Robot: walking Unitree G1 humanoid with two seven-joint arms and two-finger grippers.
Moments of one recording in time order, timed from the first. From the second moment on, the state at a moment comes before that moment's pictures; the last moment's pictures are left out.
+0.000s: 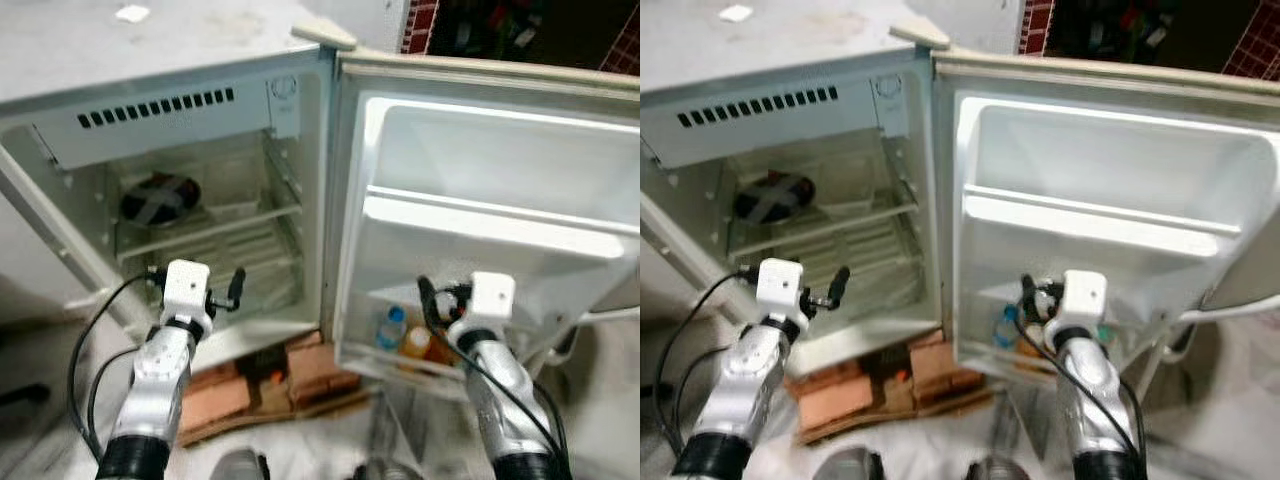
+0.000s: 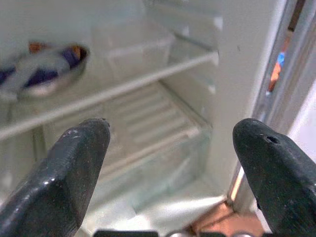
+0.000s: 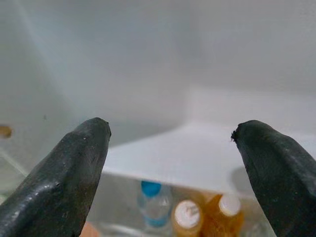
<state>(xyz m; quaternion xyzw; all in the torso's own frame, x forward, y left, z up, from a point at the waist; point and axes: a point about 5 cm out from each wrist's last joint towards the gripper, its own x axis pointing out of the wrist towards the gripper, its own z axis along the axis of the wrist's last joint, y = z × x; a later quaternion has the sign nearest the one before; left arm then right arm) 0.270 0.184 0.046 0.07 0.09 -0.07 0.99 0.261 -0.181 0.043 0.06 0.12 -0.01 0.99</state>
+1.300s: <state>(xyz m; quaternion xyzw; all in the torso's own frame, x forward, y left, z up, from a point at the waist) 0.263 0.186 0.037 0.07 0.10 -0.06 0.99 0.274 -0.171 0.052 0.08 0.08 0.03 0.99</state>
